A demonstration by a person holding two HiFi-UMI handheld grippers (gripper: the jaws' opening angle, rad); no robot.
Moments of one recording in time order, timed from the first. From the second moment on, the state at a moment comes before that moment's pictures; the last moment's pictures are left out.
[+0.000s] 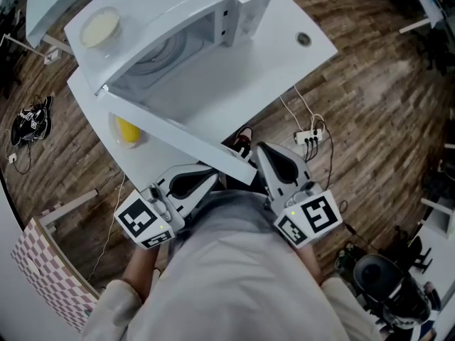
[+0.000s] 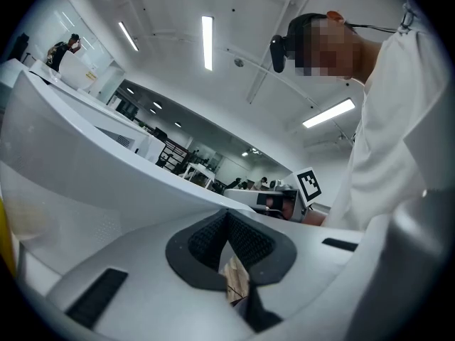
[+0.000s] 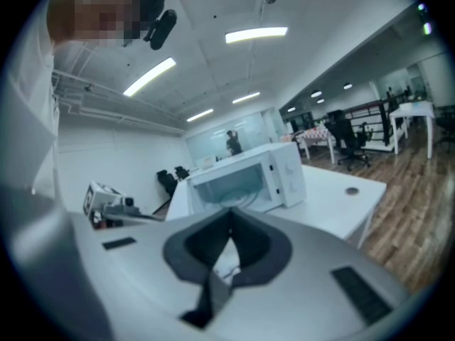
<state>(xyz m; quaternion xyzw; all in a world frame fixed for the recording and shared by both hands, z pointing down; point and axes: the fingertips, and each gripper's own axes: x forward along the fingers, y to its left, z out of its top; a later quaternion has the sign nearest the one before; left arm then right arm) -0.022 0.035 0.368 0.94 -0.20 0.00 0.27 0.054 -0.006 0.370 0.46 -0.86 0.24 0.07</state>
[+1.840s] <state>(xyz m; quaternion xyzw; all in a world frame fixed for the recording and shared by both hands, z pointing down) -0.005 -0.023 0.373 0.93 -0.22 -0.02 0.28 0.094 -0.058 0.376 0.46 -0.85 0.26 0.05</state>
